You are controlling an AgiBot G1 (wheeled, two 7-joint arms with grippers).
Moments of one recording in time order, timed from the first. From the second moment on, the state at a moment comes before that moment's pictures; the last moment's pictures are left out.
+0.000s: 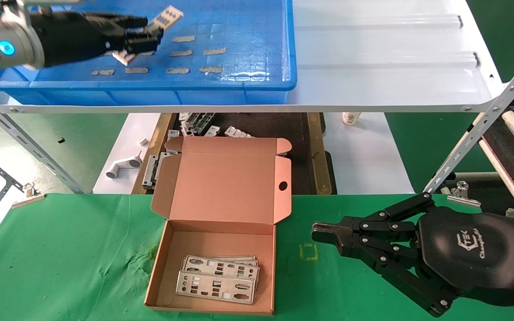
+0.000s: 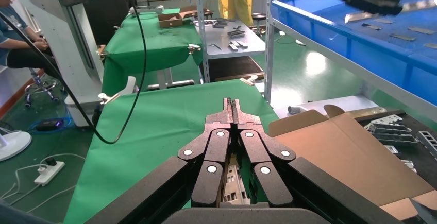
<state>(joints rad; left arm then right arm) -2.00 1.11 0.52 -0.04 1.34 0.95 0.09 1.11 -0.56 -0.42 1.25 -0.64 -1.44 0.11</state>
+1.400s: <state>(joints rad) -1.64 0.76 0.83 -0.87 1.04 1.49 0.28 1.11 -0.56 -0.42 1.25 -0.64 -1.44 0.11</state>
